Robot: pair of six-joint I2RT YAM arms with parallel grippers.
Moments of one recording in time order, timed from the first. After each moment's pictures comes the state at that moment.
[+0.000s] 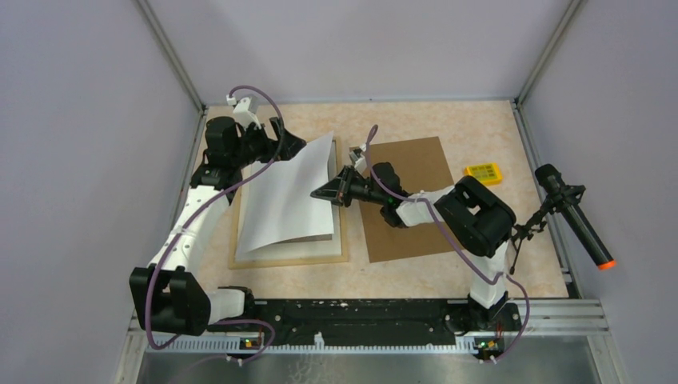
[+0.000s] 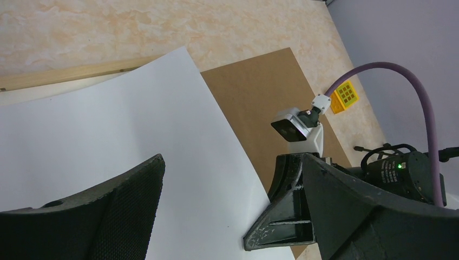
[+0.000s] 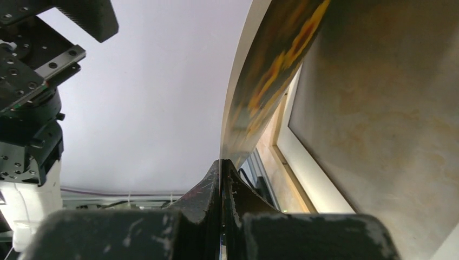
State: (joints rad) left arm -0.09 1.25 1.07 -0.13 0.51 -0.40; right arm 0.75 1.94 0.93 0.94 -0.52 1.35
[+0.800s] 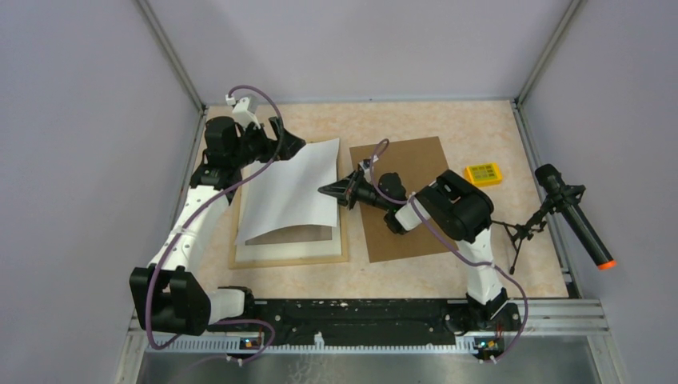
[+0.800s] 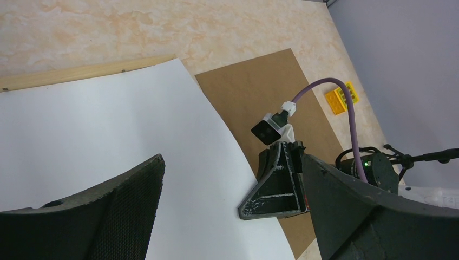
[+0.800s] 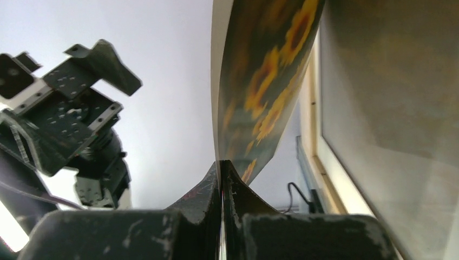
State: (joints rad) left arm -0.09 1.25 1.07 -0.13 0.51 -0.40; right arm 0.70 2.14 0.90 1.27 -0.50 1.73
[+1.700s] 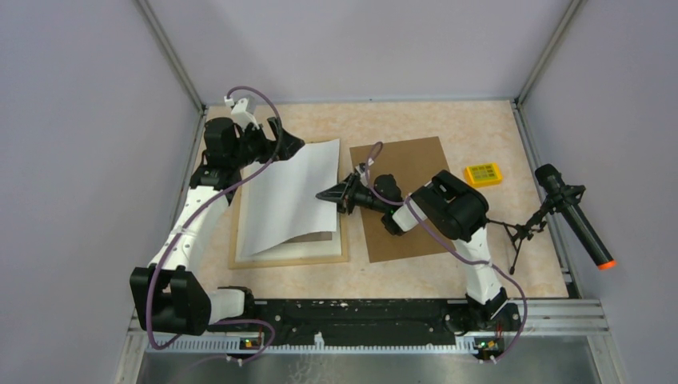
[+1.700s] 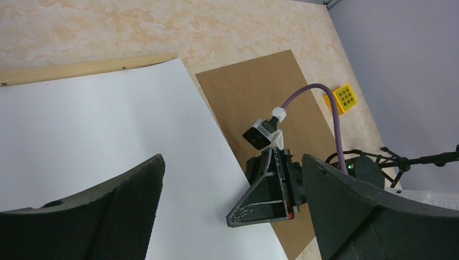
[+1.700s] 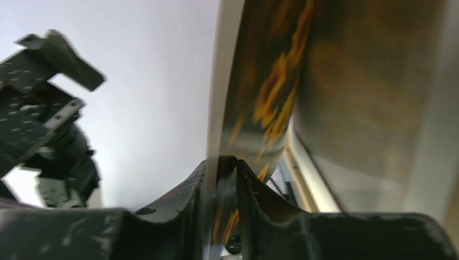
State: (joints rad) left arm -0.08 1.25 1.06 -0.12 0.51 -0.42; right arm 0.71 2.18 0.91 1.27 -0.52 1.70
